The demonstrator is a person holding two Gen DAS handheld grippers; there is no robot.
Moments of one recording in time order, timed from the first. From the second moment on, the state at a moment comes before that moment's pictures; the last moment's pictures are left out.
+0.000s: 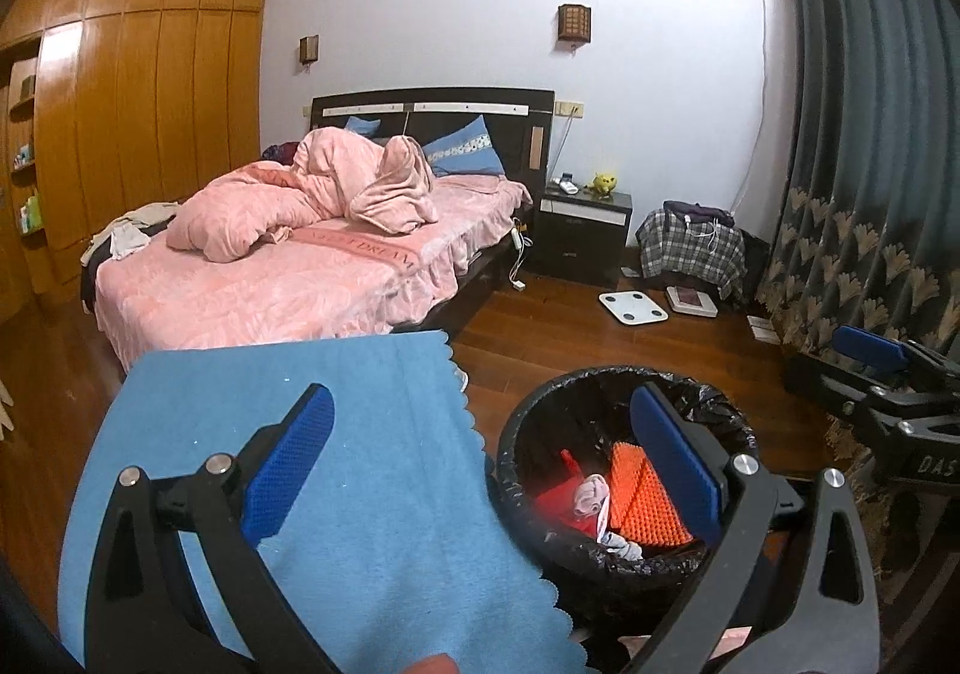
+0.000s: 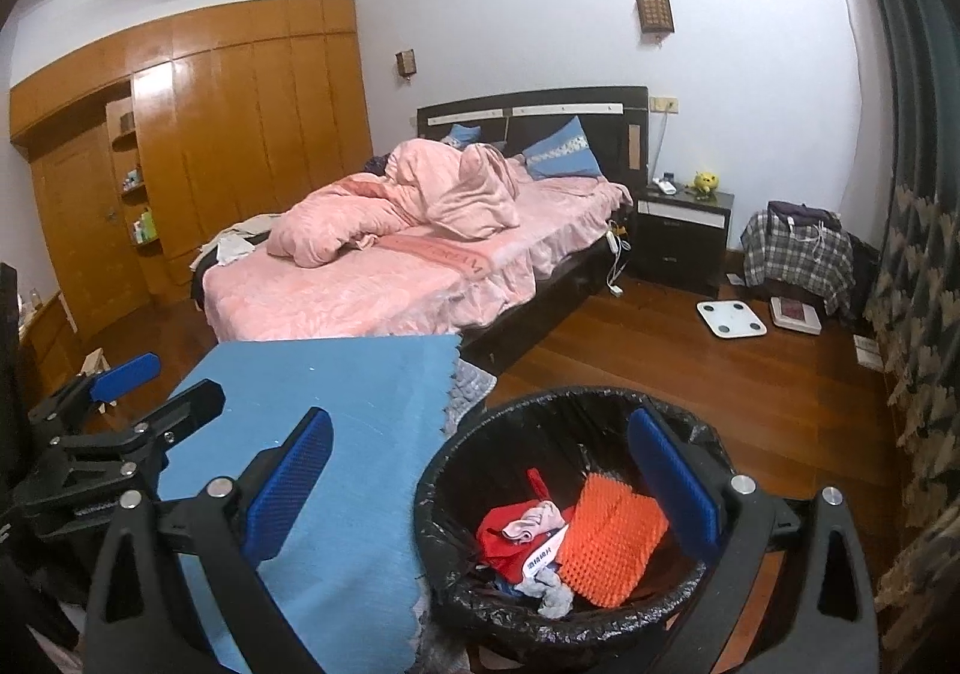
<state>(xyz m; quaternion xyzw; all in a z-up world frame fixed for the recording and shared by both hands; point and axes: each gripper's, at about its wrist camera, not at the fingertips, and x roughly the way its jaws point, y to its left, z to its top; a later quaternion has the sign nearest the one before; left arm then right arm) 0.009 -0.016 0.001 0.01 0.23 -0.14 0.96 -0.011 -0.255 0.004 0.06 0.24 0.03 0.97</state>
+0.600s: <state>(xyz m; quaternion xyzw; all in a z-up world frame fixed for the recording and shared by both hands) -0.006 -0.009 0.010 0.01 0.22 -0.14 0.97 -0.017 -0.247 0.005 0.05 0.23 0.04 0.97</state>
